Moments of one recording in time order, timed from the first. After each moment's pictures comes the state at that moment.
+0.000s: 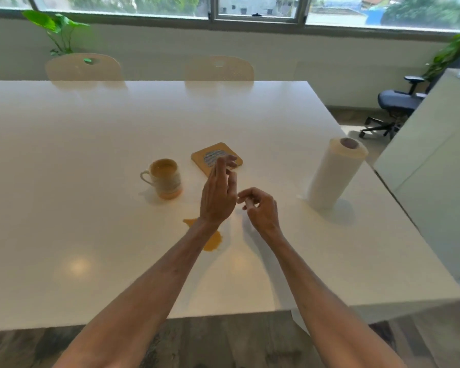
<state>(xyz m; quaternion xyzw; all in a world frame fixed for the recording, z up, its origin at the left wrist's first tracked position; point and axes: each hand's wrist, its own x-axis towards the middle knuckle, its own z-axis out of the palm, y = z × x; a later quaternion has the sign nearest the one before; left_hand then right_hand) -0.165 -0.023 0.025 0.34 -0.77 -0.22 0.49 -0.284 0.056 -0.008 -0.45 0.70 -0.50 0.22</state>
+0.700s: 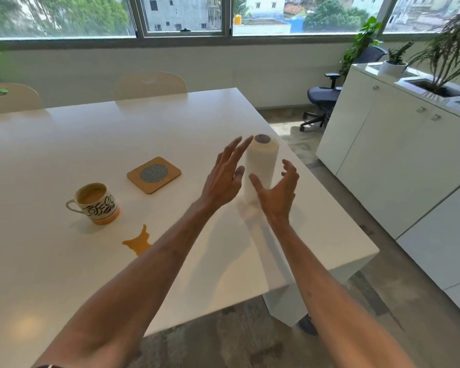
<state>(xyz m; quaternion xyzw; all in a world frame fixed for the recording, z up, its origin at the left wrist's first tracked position) -0.317 0.025 0.078 0.20 -0.89 -0.25 0.32 -0.427 0.140 0.036 -0.24 0.79 -0.57 -0.01</state>
